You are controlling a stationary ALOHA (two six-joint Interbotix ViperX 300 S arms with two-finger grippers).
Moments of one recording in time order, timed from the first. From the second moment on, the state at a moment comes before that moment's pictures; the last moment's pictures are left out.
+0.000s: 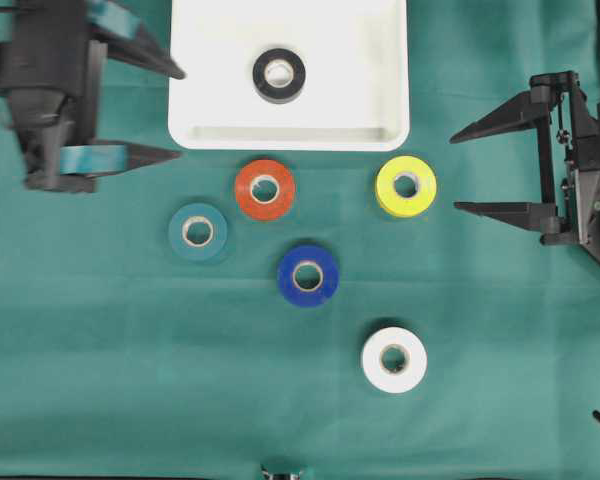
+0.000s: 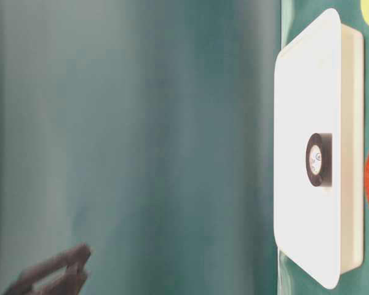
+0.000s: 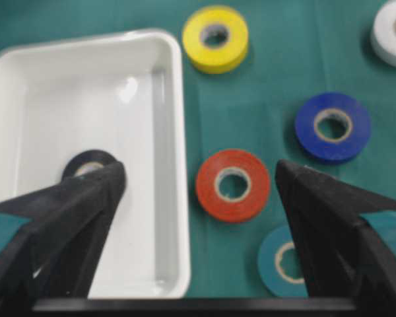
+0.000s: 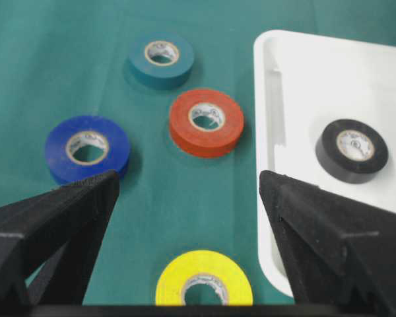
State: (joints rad) left arm 0.08 -0.54 0.56 0.00 0.56 0.19; right arm -0.01 -0.83 1.11 0.00 0.10 0.03
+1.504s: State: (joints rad) left arm 0.08 -0.85 1.02 -0.01 0.23 0.10; right arm -0.01 -0.84 1.11 0.00 0.11 0.04
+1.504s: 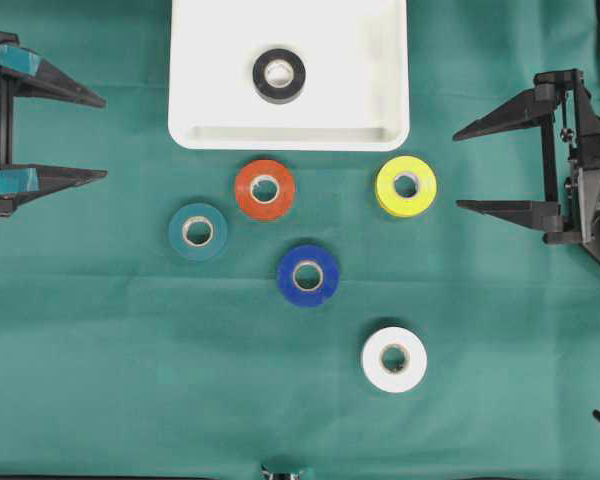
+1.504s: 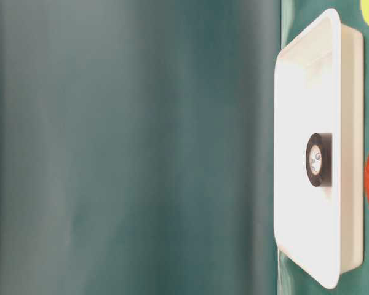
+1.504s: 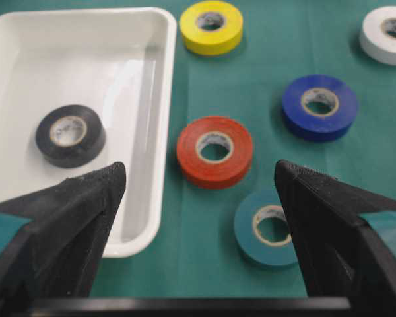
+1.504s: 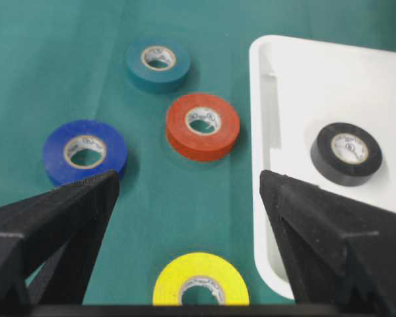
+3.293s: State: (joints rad) left arm 0.08 -0.85 1.02 -0.01 0.23 0.10; right arm -0.05 -0.79 1.09 0.00 0.07 0.04
